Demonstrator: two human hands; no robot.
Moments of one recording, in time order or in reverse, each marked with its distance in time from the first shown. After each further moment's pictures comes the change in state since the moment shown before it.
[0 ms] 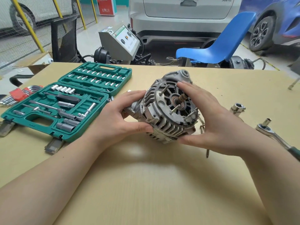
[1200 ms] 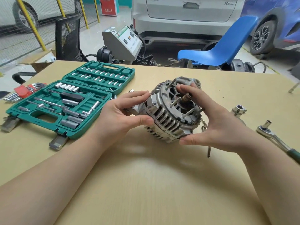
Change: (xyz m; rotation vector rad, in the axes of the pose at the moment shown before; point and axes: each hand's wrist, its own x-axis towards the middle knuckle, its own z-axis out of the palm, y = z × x) left_hand -0.008 0.014 0.007 -0.201 0.102 -0.088; right_hand 0.006 0.011 0.006 0.276 -0.023 0.010
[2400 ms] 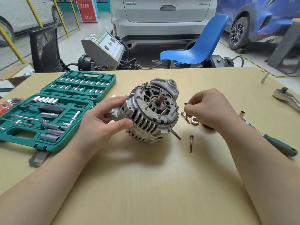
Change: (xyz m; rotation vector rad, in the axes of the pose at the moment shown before) left_hand 0.000 0.000 0.004 0.079 0.012 0.070; right_hand 0.004 0.023 -0.024 -0.184 0.420 0.595
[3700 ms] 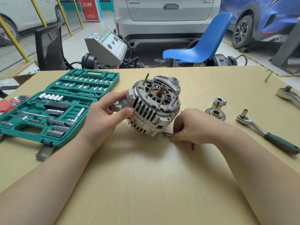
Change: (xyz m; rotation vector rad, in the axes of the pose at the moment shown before) left_hand 0.011 -0.007 -0.002 0.033 0.005 0.025; right_hand -0.019 -0.010 0.028 -0.428 -0.466 -0.250
